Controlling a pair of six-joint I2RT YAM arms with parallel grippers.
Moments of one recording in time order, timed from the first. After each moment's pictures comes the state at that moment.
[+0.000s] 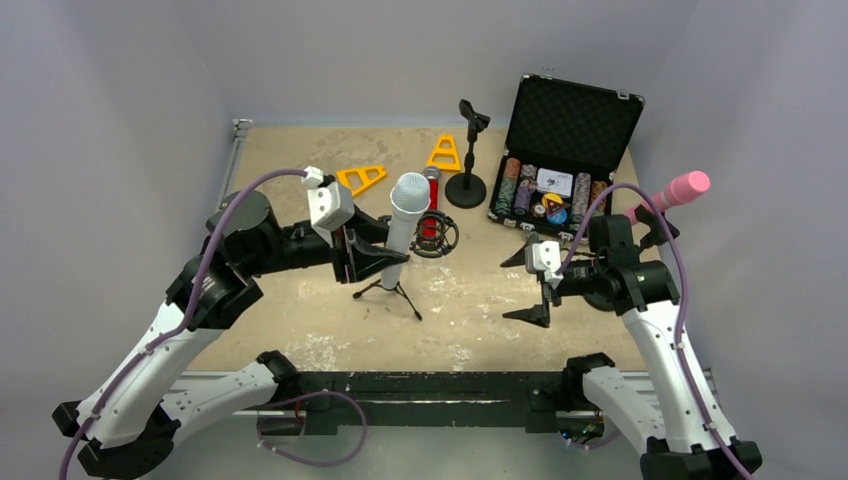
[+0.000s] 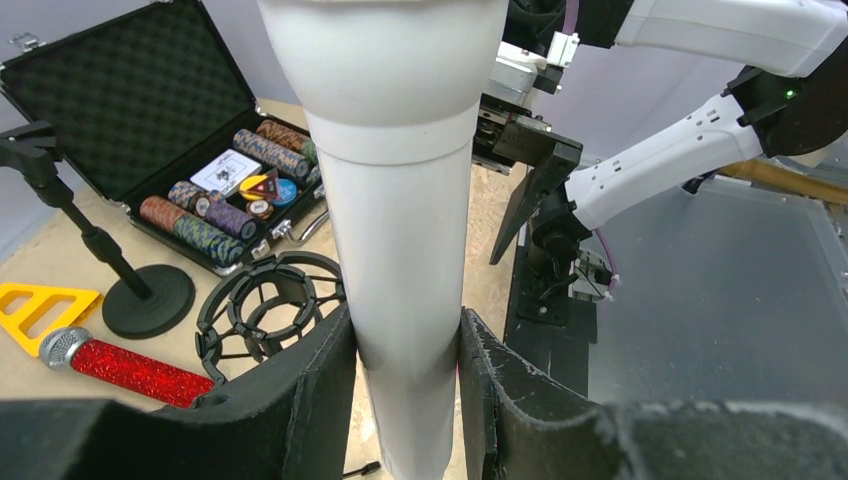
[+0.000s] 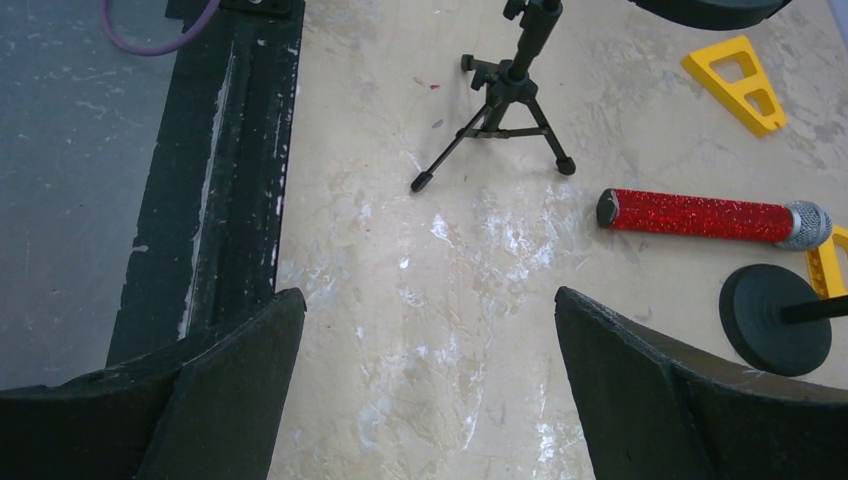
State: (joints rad) left arm -0.72 0.86 1.25 -0.44 0.59 -0.04; right arm 0.18 0.83 0.95 -1.07 -1.12 -1.08
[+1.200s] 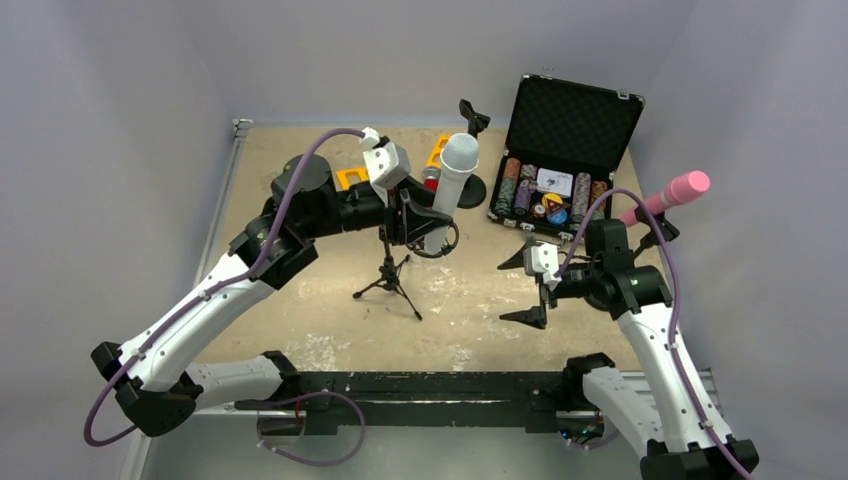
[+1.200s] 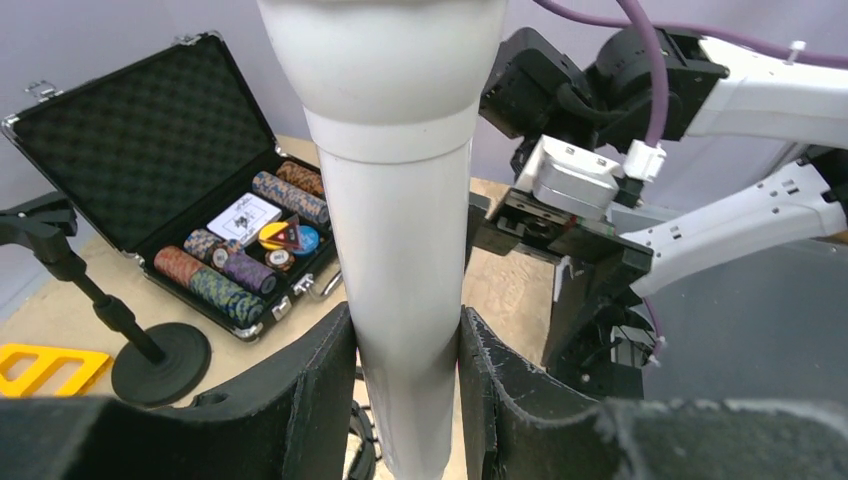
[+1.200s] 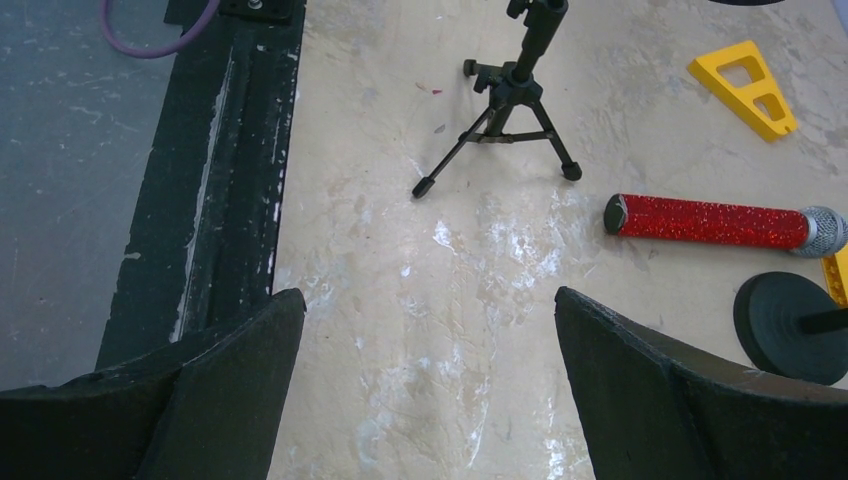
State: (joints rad) left arm -0.79 1.11 1.32 -0.22 0.52 -0.07; right arm 0.18 0.81 0.86 -0.97 -1.15 -1.05
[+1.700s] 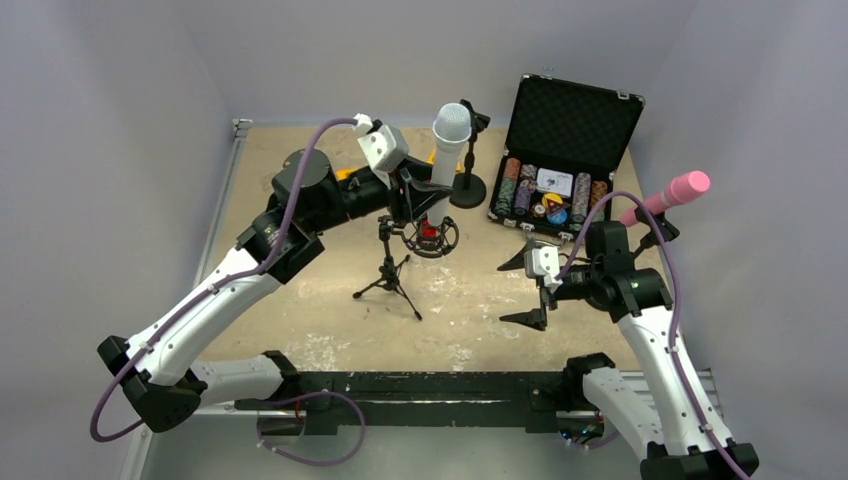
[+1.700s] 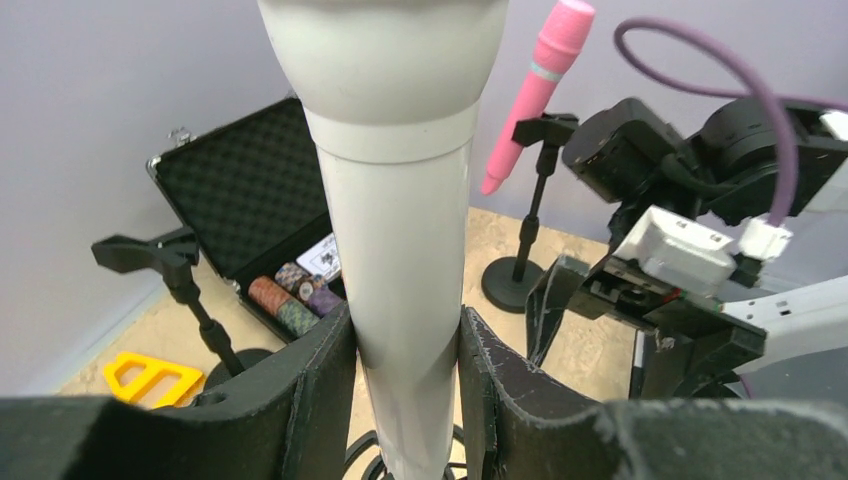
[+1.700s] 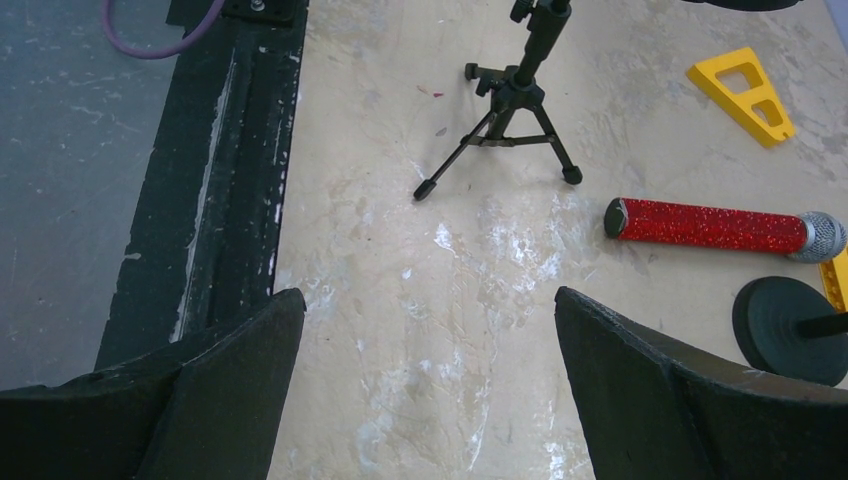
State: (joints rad) left arm -0.77 1.17 1.37 -0.10 0.38 -0.04; right arm 0.18 0.79 0.85 -0.96 -1.16 -1.05
